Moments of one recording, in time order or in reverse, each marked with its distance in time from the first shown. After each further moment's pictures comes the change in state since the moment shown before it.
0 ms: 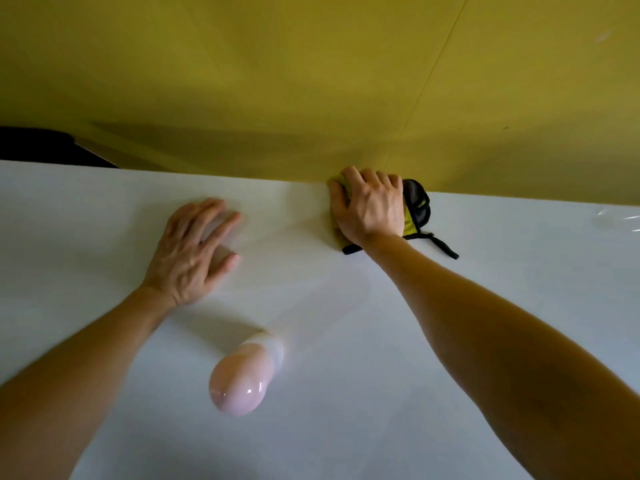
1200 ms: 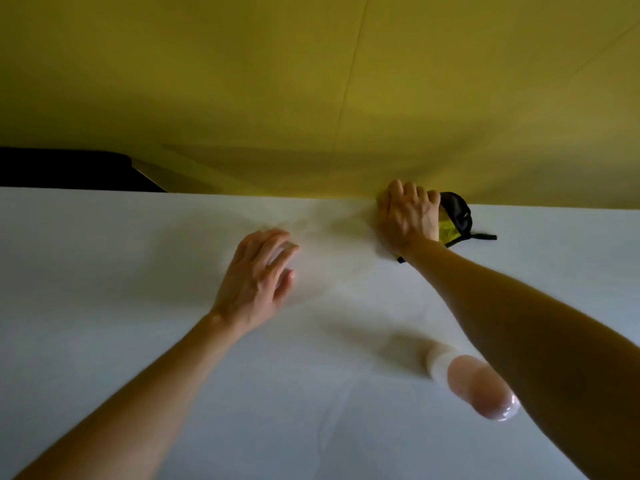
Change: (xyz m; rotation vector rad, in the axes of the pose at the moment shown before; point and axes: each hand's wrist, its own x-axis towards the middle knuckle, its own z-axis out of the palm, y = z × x) left_hand -0.069 -0.166 -0.011 -0.300 0.203 0.084; right_hand 0.028 -0.207 0.042 -0.236 -0.169 0.166
